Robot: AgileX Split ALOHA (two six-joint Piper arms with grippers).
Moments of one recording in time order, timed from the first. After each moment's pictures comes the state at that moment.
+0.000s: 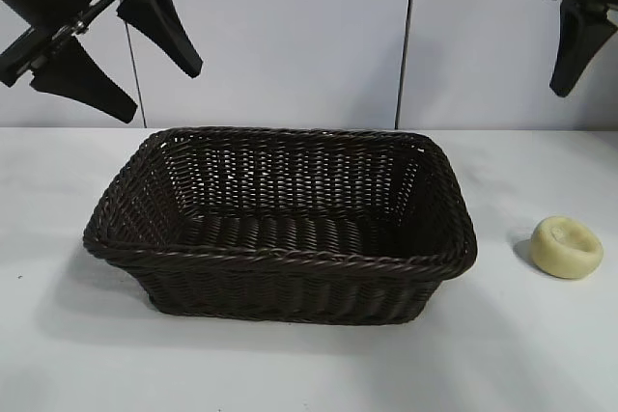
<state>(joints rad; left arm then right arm) -0.24 1.73 -1.31 -0.69 0.95 0.18 -0.05 1.82 -1.51 0.17 1.19 -0.09</state>
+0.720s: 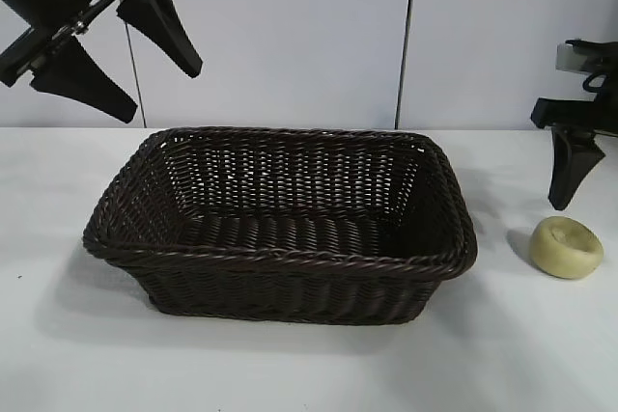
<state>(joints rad) -0.24 1.73 -1.31 -0.69 0.95 0.18 -0.05 1.90 -1.28 0.14 0.94 -0.05</state>
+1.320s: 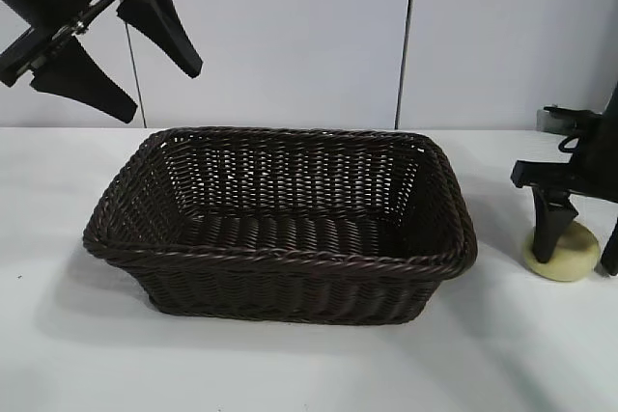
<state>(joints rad) -0.24 1.73 -1.31 -0.69 0.95 0.18 -0.05 2.05 -1.28 0.14 0.86 -0.05</state>
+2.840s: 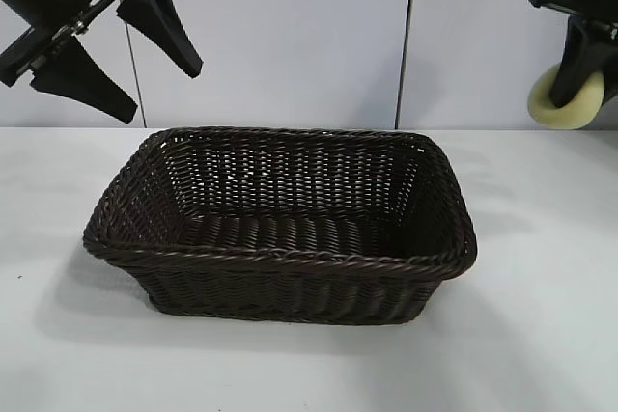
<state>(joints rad) -0.24 1.73 -1.31 -0.69 0.95 0.18 -0.05 1.79 -1.48 0.31 1.09 -0.12</state>
